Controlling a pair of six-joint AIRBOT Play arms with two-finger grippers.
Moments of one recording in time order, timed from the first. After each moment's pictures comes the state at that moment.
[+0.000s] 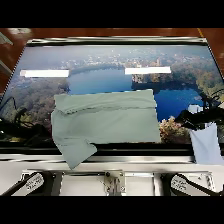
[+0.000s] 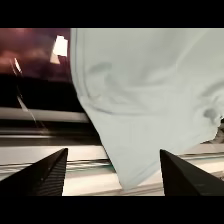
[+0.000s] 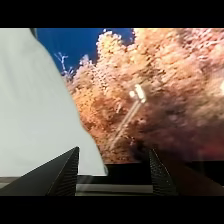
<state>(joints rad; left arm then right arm) 0.50 -1.10 0.67 1.12 -1.40 -1.28 -0.49 -1.30 0.95 -1.15 1.28 1.28</state>
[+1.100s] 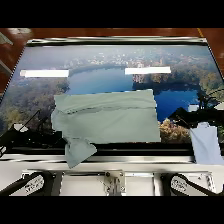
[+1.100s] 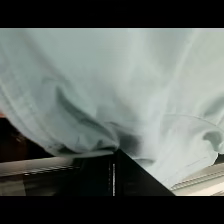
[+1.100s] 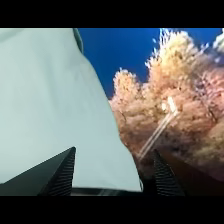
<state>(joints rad) 0.27 -1.16 0.43 0.91 -1.09 -1.25 -0.45 -1.29 0.88 -1.04 1.22 1.29</state>
